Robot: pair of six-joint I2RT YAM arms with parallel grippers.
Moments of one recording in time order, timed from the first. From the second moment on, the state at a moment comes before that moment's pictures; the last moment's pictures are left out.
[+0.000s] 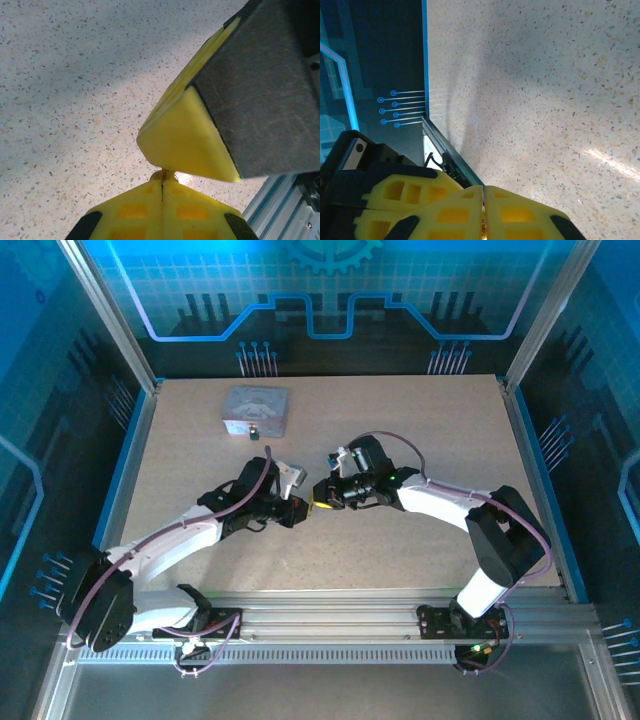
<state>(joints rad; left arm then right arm) -0.58 1.23 0.75 -0.32 0.35 -0.35 0.64 1.64 0.98 -0.07 -0.71 0.91</state>
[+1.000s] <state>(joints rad) -0.58 0.92 0.72 -0.32 0.35 -0.37 0.61 1.36 1.32 -0.48 -0.50 0.19</state>
